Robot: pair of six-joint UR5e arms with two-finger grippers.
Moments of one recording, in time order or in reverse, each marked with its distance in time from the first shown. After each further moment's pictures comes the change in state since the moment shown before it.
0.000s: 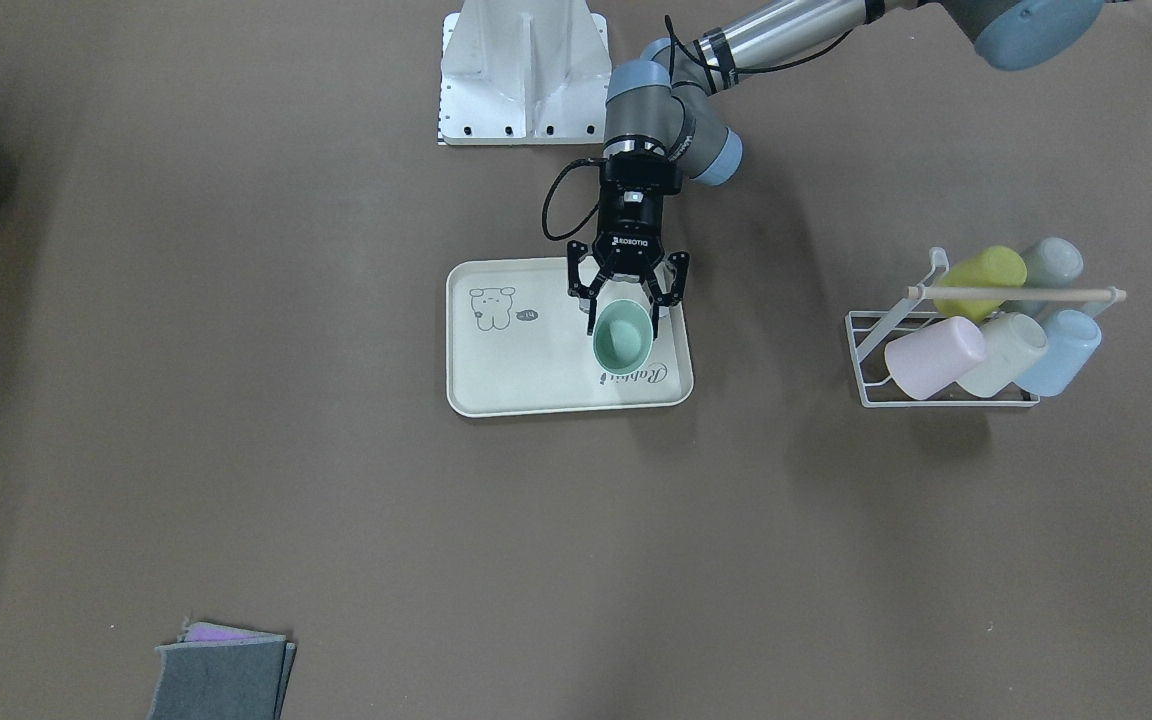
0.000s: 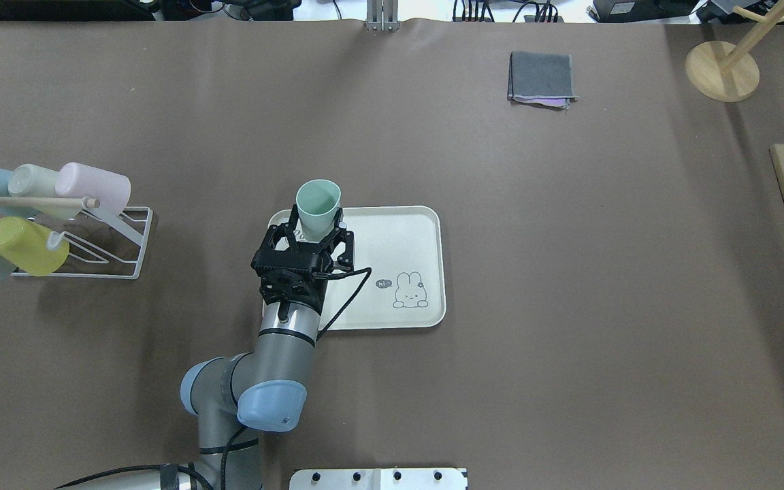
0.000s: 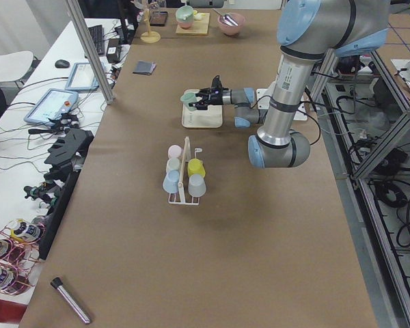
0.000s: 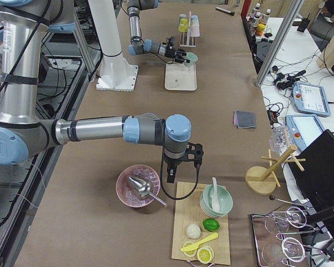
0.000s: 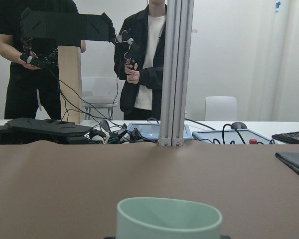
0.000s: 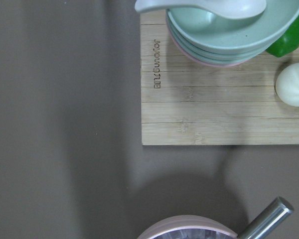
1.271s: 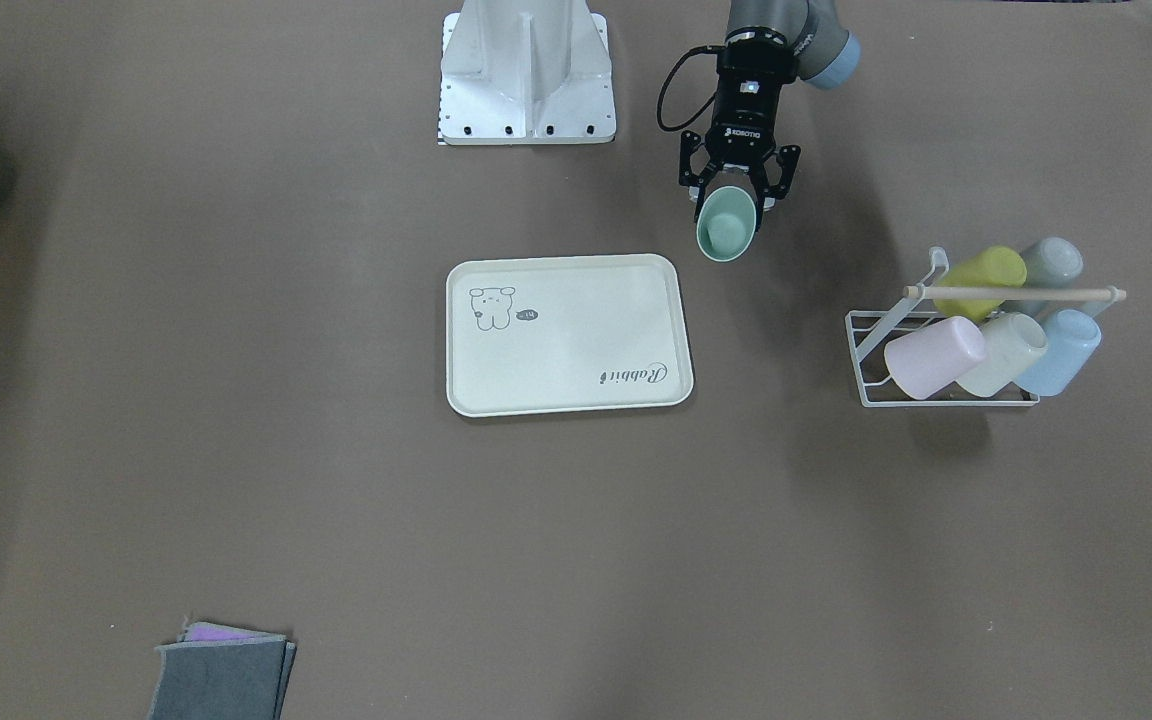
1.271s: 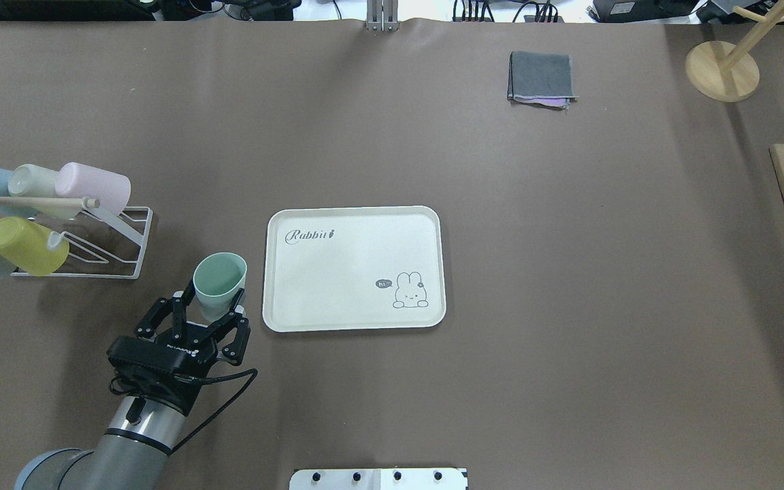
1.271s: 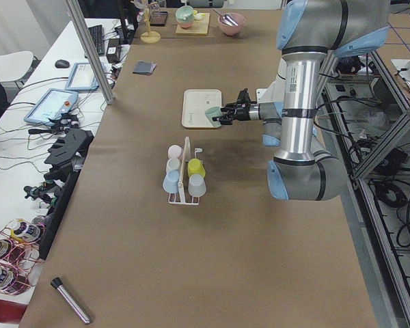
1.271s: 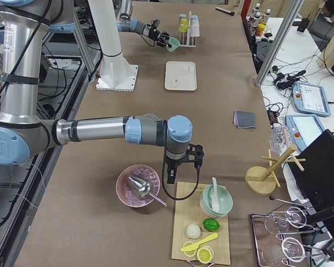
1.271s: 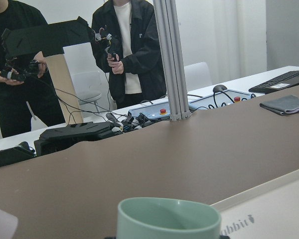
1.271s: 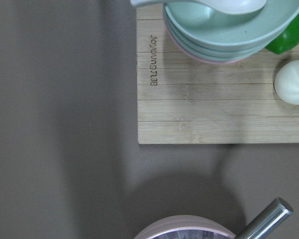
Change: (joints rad) left arm 0.202 0.469 -0.448 -0.005 0.065 0.067; right arm -0.013 0.004 -0.009 0.000 -0.013 0.003
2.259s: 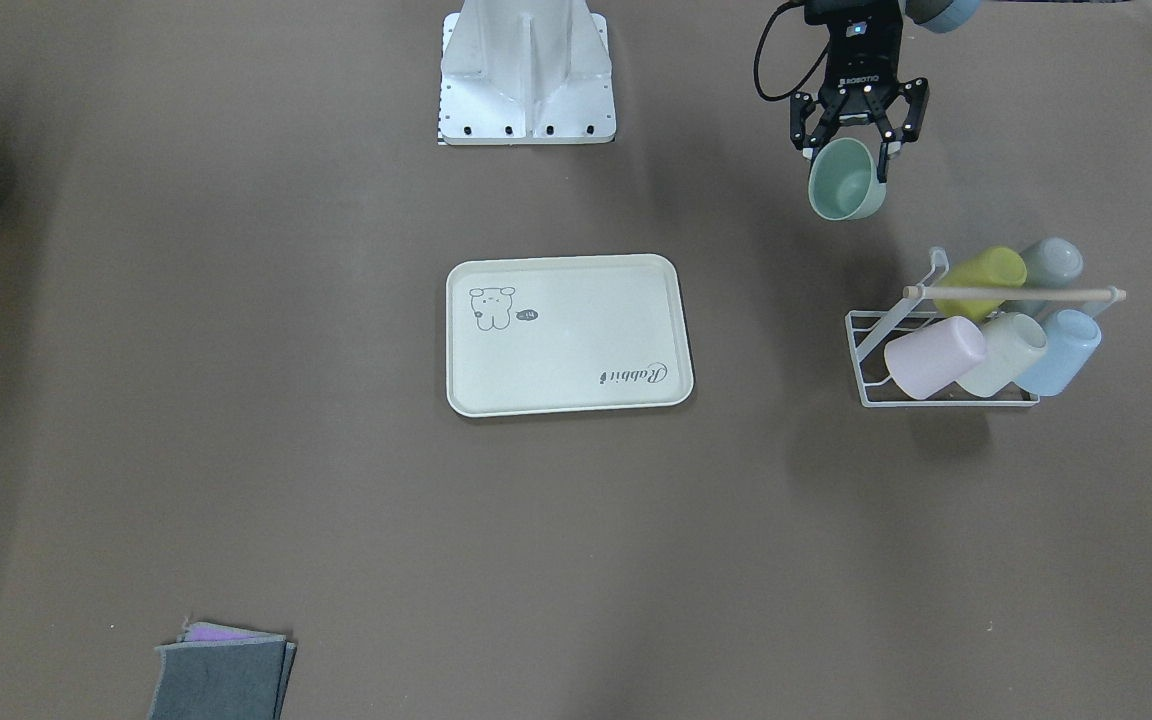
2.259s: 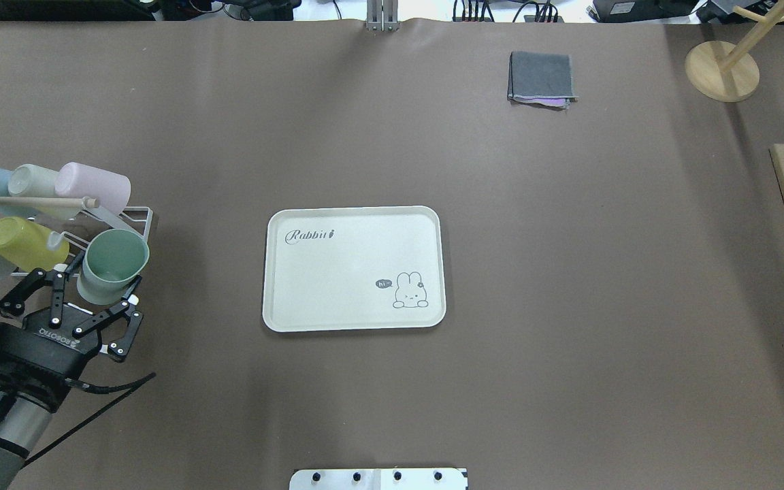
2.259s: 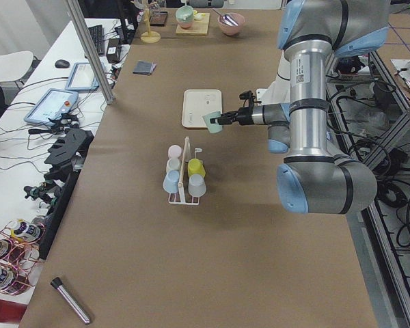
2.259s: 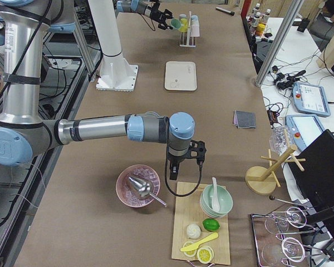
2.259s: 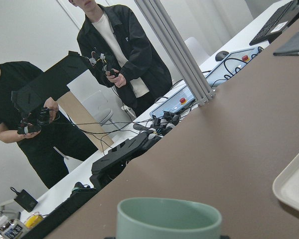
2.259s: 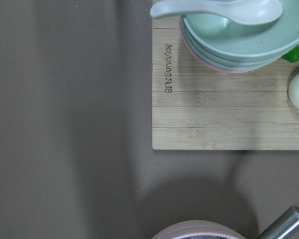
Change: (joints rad) left arm 0.004 0.350 -0.296 0.003 -0.007 0.377; right arm -0.005 0.017 -0.001 -0.006 0.024 0.005
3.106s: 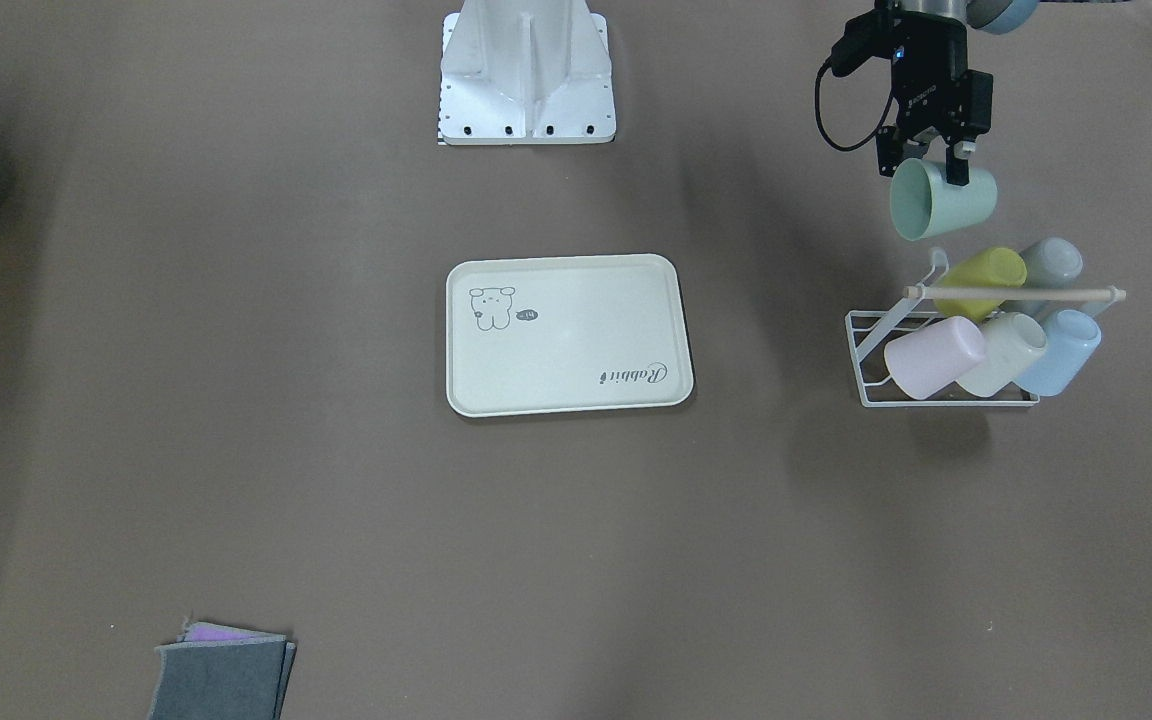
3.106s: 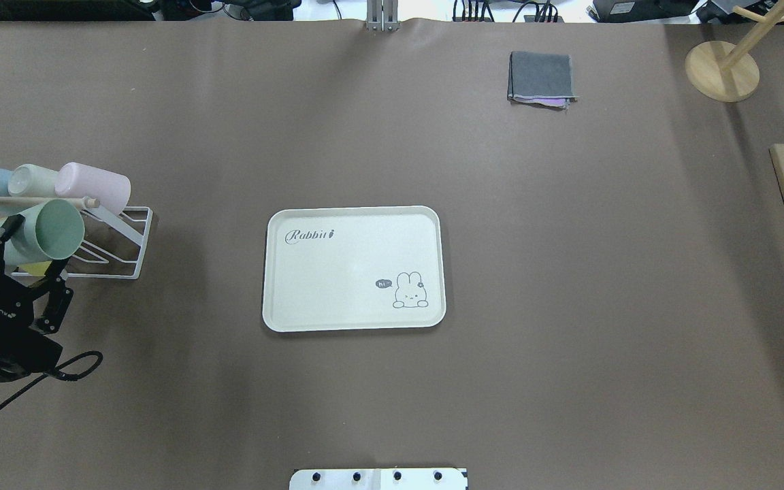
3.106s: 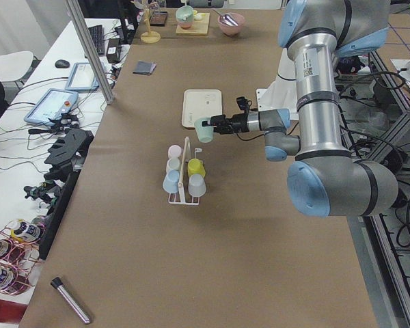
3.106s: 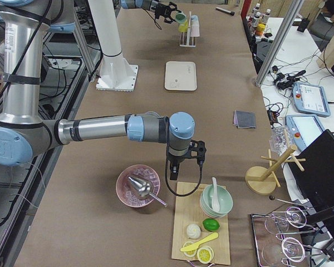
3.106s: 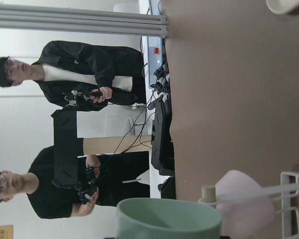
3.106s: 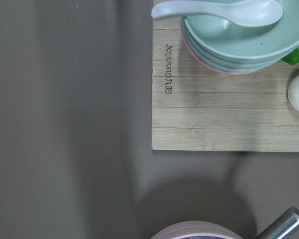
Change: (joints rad) left arm -0.084 0.160 -0.057 0.000 0.001 0.510; right arm 0.001 0.000 0.005 -0.001 0.001 -0.007
